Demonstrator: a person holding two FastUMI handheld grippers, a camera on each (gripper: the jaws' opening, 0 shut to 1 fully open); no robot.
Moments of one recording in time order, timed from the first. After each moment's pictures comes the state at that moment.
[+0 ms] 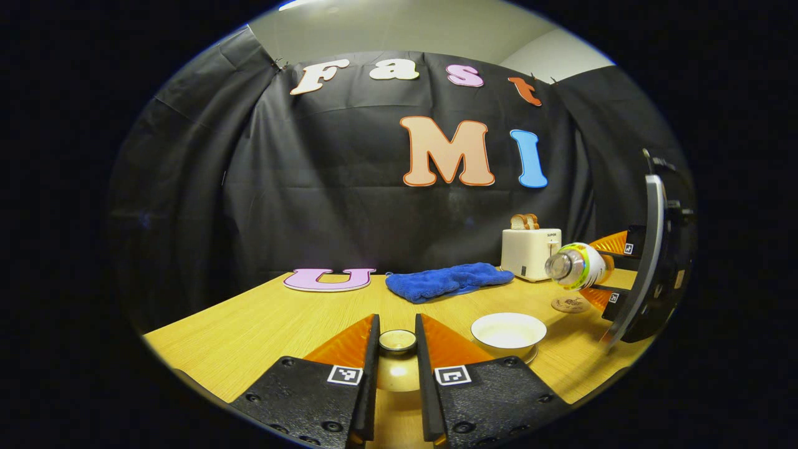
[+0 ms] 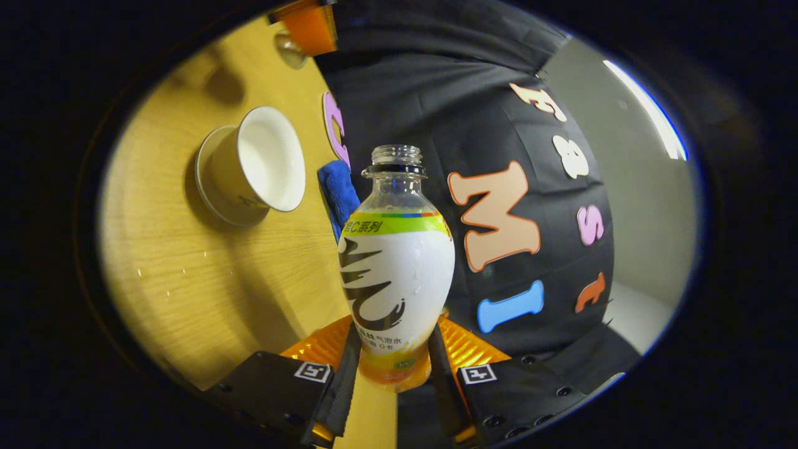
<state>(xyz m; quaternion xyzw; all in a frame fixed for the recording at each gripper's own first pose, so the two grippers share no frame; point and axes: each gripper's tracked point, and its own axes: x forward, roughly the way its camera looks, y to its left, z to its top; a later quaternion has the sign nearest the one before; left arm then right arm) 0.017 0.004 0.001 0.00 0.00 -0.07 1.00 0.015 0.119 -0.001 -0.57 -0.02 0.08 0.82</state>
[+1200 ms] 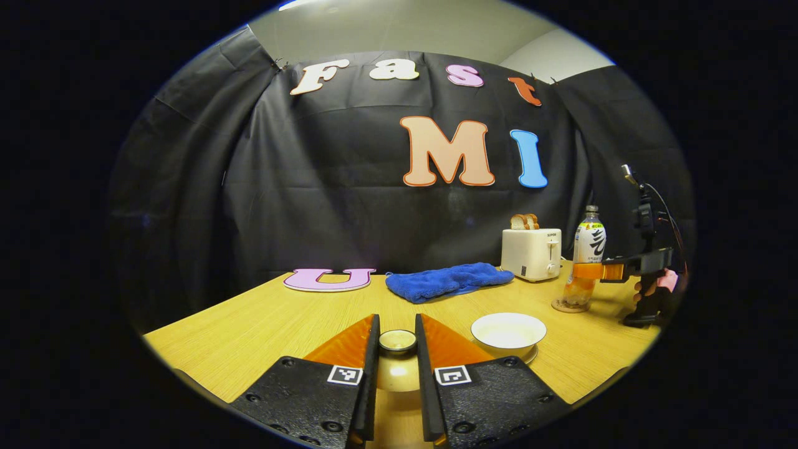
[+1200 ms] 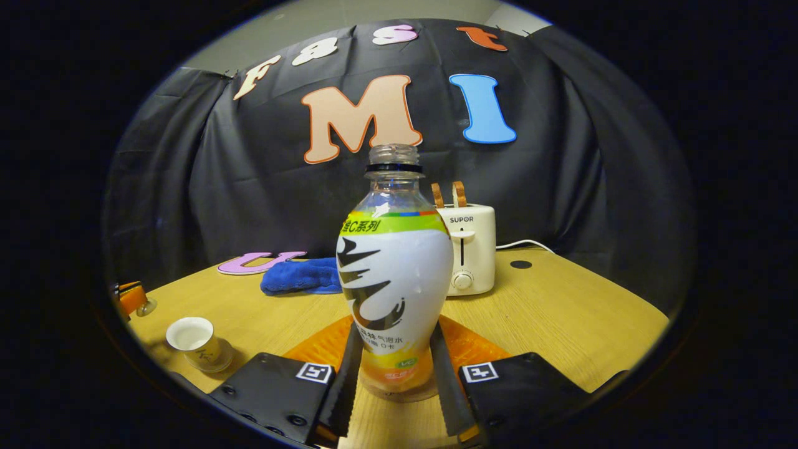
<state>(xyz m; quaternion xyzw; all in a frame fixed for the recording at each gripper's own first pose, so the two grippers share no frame) 0.017 0.005 0.002 0.00 0.00 -0.07 1.00 0.063 0.070 -0.030 0.02 0.11 0.09 0.99</state>
